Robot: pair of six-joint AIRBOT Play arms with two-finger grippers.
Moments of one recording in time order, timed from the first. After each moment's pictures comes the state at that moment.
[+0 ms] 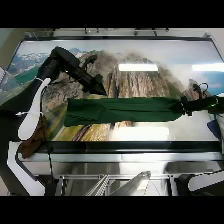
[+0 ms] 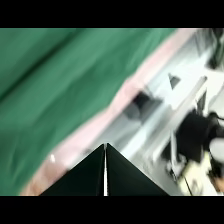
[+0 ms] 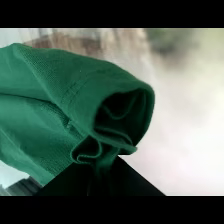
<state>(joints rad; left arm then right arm) -0.26 -1.94 1.85 -2.40 1.56 1.71 -0.47 -1.80 1.13 -0.72 1.31 0.98</state>
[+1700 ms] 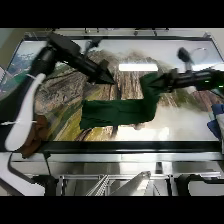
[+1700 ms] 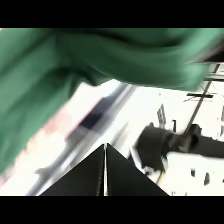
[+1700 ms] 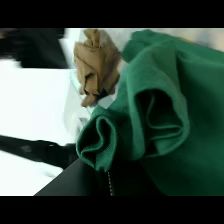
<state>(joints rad) -0.26 -1.78 1.87 -2.51 1.57 1.67 -0.05 -1.56 1.28 -0.29 1.49 1.01</state>
